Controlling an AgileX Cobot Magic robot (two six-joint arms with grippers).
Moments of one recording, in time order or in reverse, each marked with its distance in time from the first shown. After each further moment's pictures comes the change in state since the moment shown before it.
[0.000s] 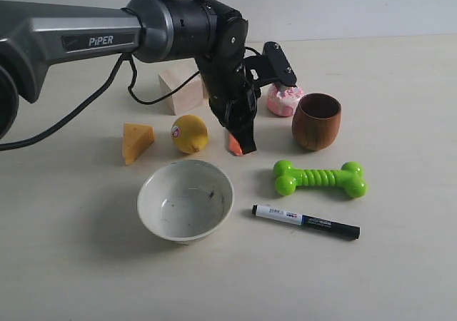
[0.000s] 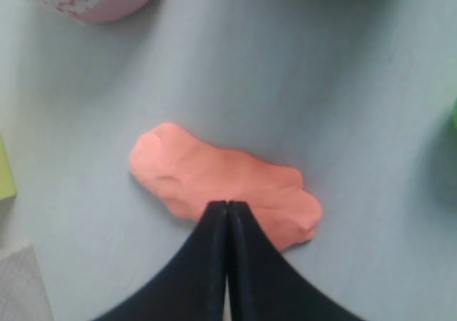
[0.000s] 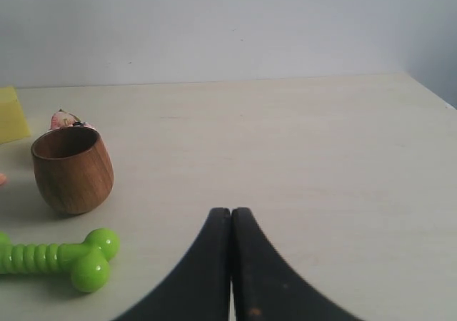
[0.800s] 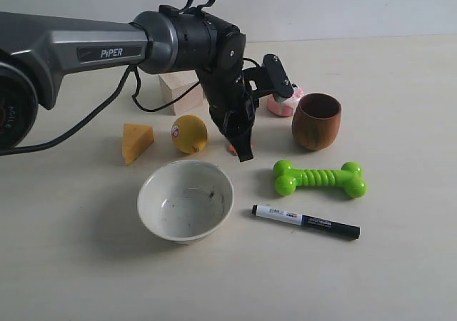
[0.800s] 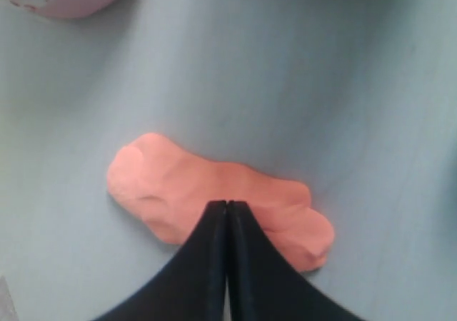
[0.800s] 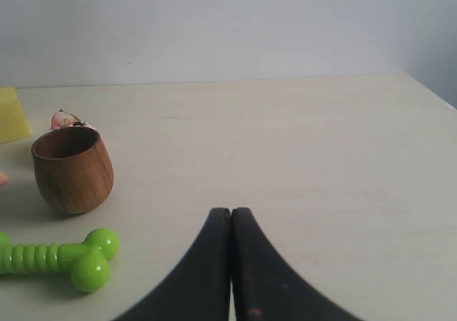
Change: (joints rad) left arm 0.010 0.054 -0.002 -0.025 -0.037 0.057; right arm 0.000 0.000 0.000 0.002 0.000 0.000
